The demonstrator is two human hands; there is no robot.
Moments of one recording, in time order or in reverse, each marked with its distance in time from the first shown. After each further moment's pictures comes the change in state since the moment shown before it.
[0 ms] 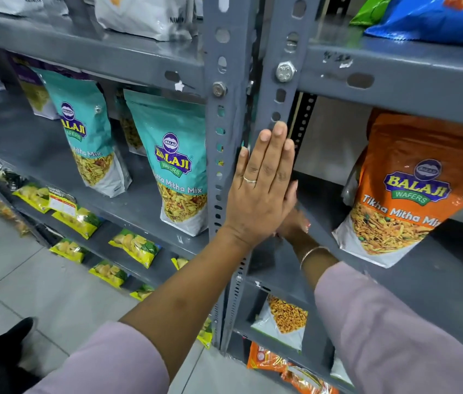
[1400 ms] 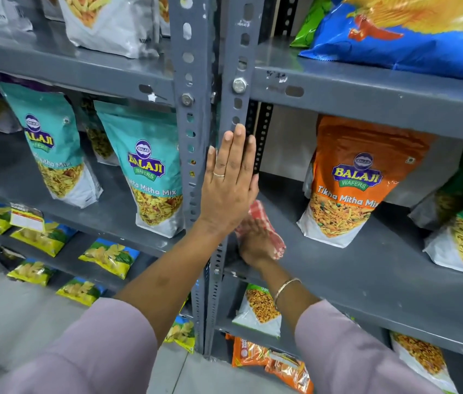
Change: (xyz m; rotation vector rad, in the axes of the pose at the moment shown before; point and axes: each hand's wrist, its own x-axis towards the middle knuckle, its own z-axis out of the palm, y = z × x) left_hand 0.003 0.001 -0.003 0.093 -0.026 0.002; right_hand -0.039 0.031 0.060 -0.208 -0.036 -0.021
